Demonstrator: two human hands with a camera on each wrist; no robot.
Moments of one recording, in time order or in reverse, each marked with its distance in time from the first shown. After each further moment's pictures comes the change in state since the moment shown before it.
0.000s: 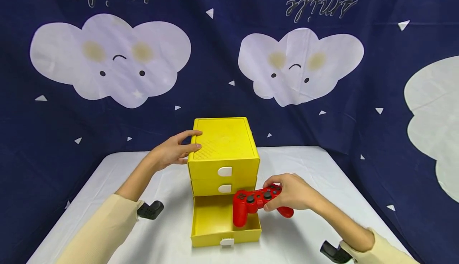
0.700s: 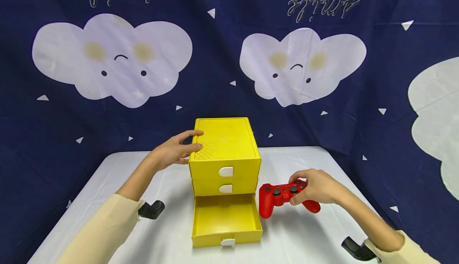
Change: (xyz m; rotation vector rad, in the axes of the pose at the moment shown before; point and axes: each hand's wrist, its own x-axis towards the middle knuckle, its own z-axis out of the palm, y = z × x) left_hand 0.003 -0.001 0.000 0.000 0.011 -0.003; right_hand -0.011 0.041 -0.040 -0.072 0.006 0.089
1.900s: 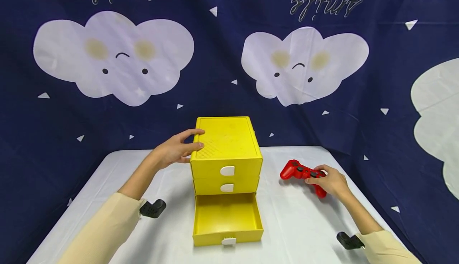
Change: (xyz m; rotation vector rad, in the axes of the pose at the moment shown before) left_hand -0.001 0.001 0.001 -0.016 0.006 -0.008; right_hand 0.060 0.129 0.024 0.065 0.338 0.248
